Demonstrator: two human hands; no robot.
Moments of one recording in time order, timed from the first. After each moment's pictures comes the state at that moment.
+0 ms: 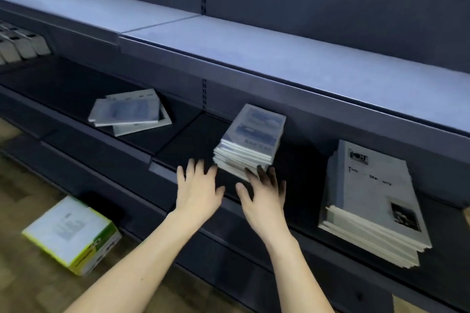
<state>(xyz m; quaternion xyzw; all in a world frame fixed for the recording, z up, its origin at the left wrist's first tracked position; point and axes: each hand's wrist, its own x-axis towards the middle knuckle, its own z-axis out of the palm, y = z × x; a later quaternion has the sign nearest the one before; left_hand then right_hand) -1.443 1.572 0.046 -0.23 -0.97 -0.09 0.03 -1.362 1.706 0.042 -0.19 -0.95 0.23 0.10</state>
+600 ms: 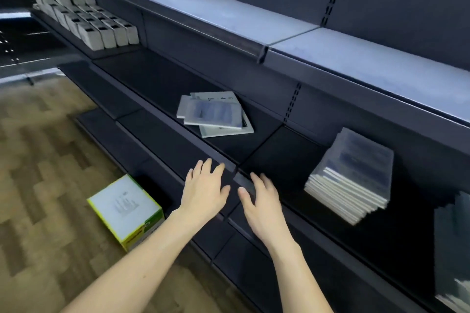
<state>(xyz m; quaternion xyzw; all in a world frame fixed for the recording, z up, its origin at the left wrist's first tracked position) -1.545 1.375 0.031 -0.14 -0.98 -0.17 -0.01 -1.488 1.523 0.024 -0.09 -0.93 0.37 0.02</state>
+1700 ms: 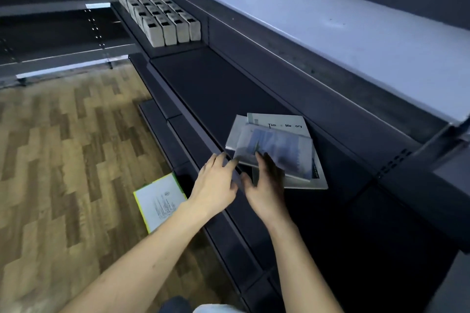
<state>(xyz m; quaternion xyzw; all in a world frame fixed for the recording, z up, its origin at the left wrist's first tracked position) -1.751 1.308 0.014 -0.06 -0.98 -0.20 0.00 -1.761 1.447 -0.014 0.03 -0.93 0.37 0.02</state>
